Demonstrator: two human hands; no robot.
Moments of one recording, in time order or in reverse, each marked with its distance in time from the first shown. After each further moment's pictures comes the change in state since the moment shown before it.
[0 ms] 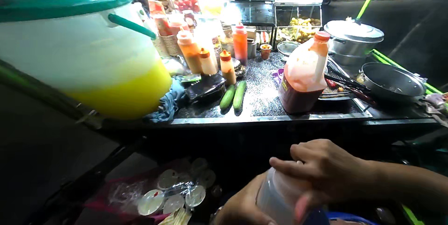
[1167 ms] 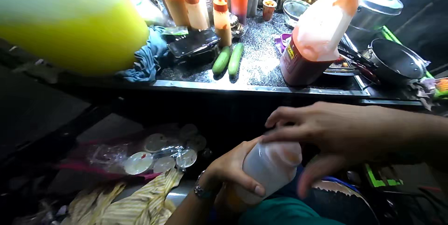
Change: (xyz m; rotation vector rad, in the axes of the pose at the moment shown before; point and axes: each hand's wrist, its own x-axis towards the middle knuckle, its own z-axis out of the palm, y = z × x) left_hand -0.022 0.005 -0.027 0.233 0.058 -0.129; right_hand 0.047 0.020 -0.025 0.320 -0.513 0.016
